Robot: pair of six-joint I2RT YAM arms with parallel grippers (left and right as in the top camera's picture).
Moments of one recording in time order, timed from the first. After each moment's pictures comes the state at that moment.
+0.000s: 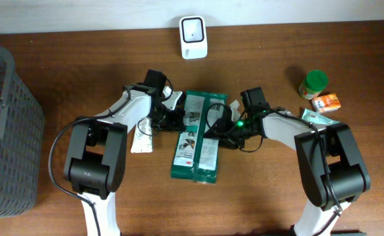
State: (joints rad) left arm -0.29 2.12 1.40 -0.72 0.54 -0.05; right arm 0.25 1.94 0.99 -0.26 -0.83 0.65
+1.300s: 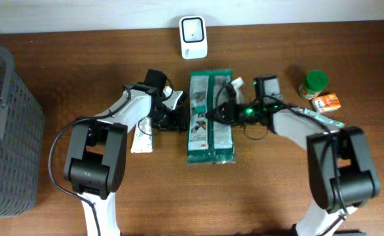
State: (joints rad) left arm -0.29 2.12 1.41 -0.73 0.56 -0.06; right arm 0.17 1.90 1.02 -0.04 -1.08 0.43
